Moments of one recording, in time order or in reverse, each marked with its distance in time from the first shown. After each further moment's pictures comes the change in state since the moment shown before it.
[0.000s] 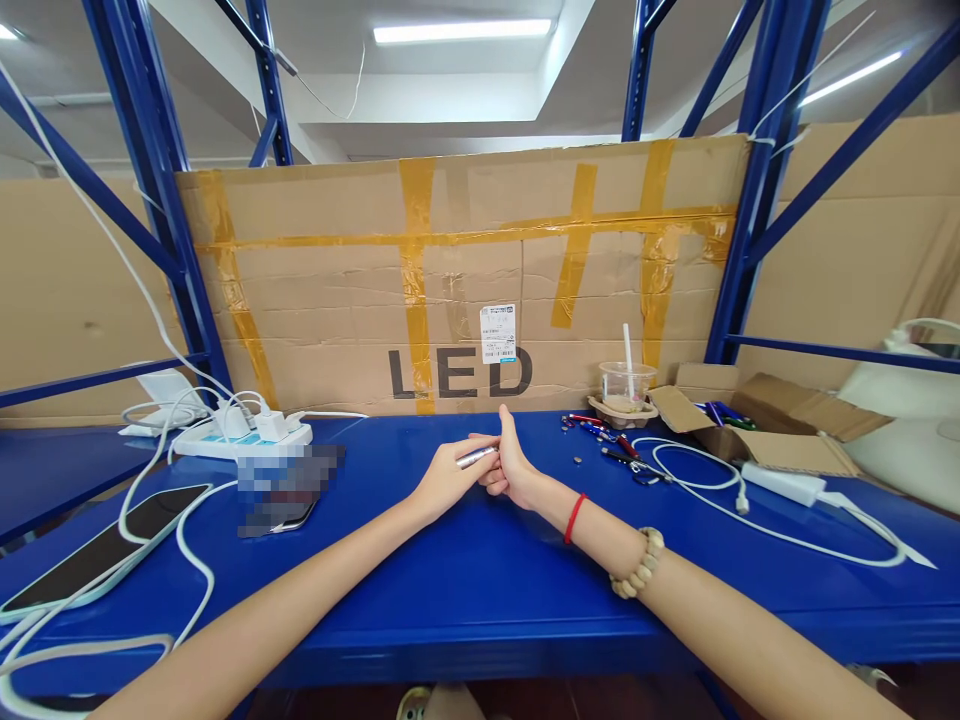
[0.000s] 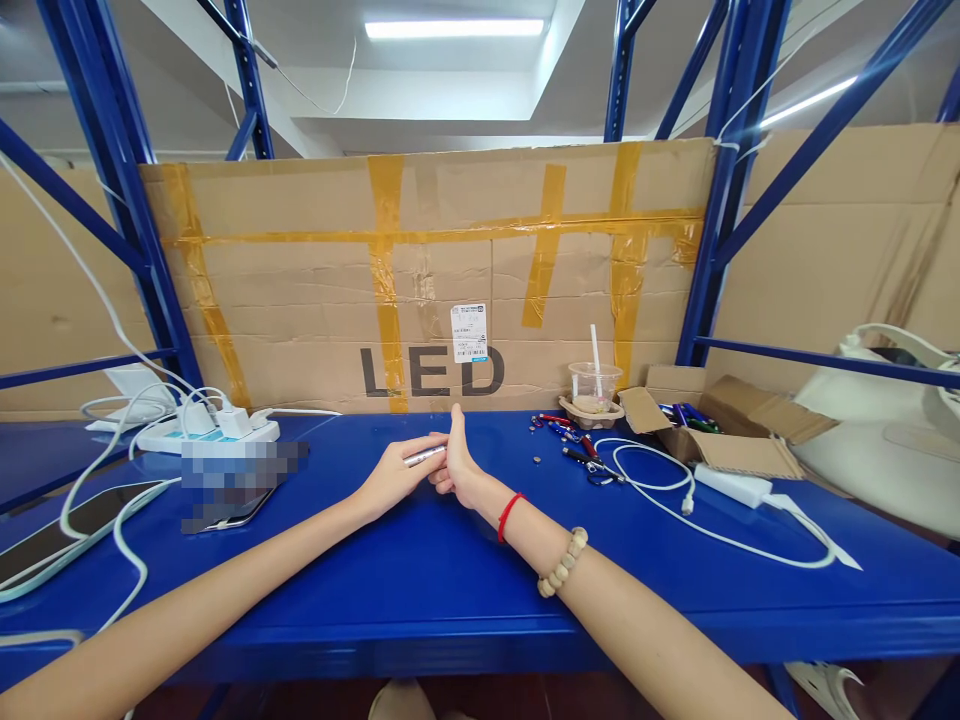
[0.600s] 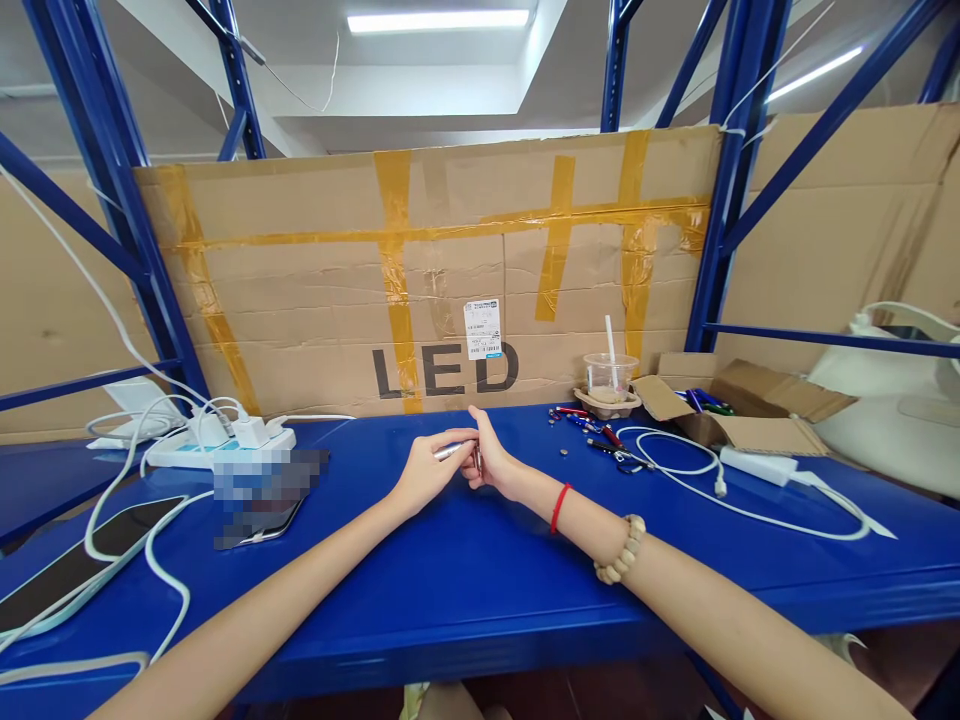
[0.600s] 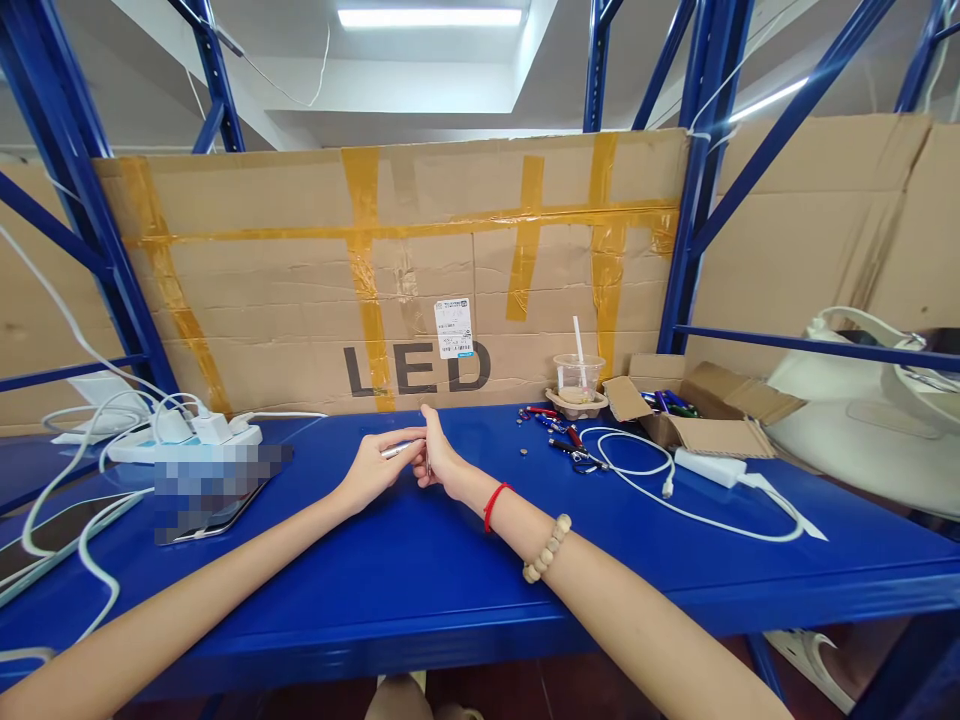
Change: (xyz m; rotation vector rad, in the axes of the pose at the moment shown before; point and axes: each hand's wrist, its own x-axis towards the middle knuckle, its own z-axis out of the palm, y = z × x) left_hand 0.004 -0.002 -0.003 0.000 0.093 -0.033; right_hand 0.009 0.001 -0.005 -0.154 -0.147 -0.113
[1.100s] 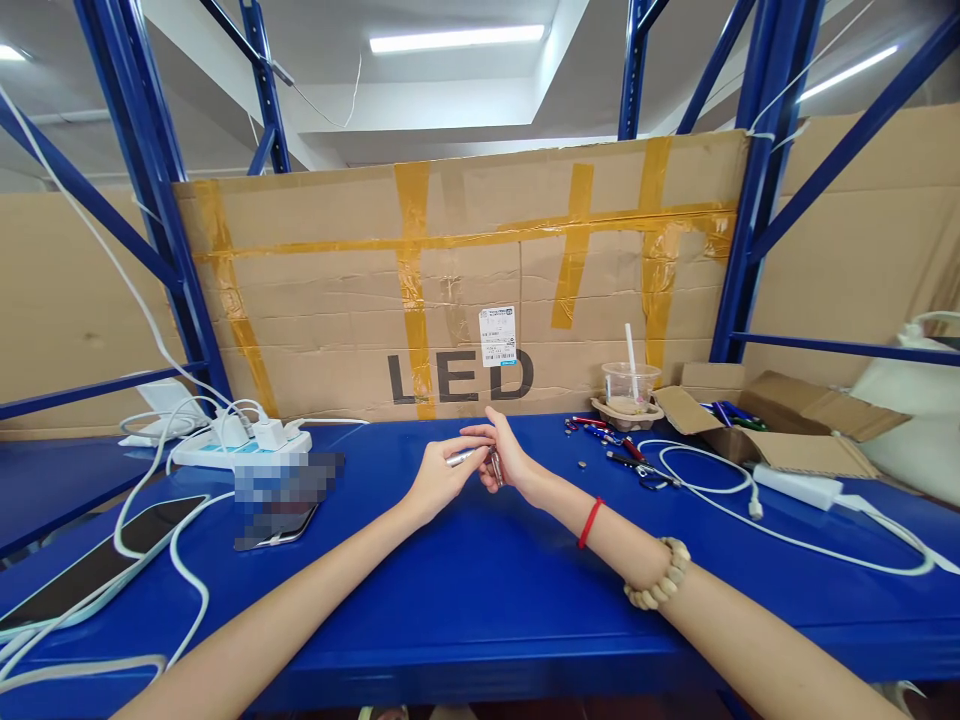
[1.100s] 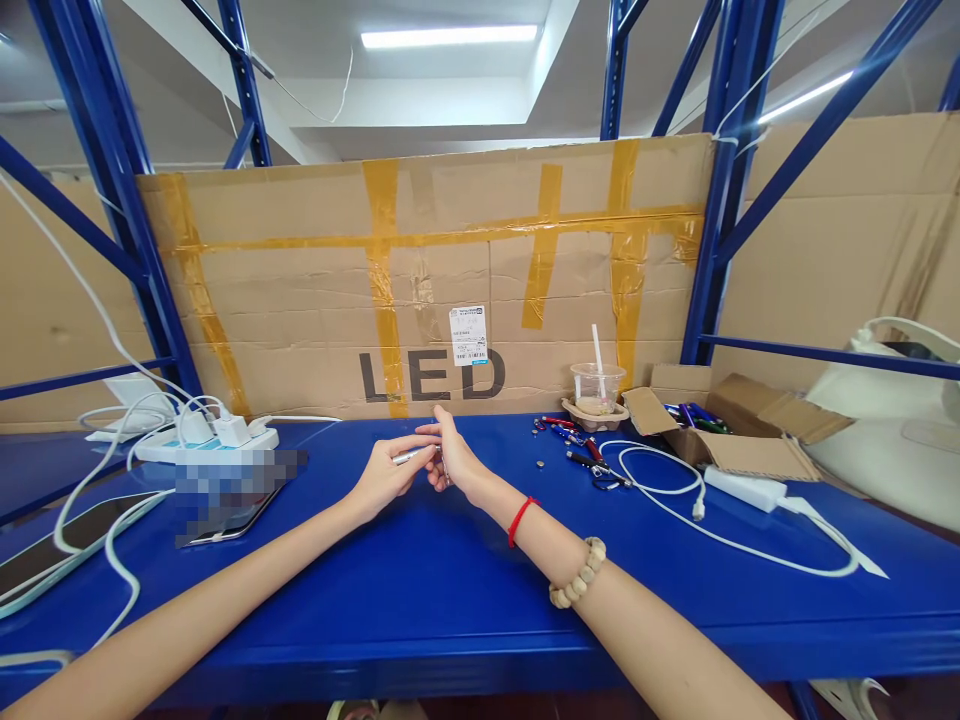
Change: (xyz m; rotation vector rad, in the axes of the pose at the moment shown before) left_hand 0.000 0.003 0.000 -0.140 0.016 -0.068; right_hand -0.005 -0.010 0.000 -0.186 0.038 -0.133
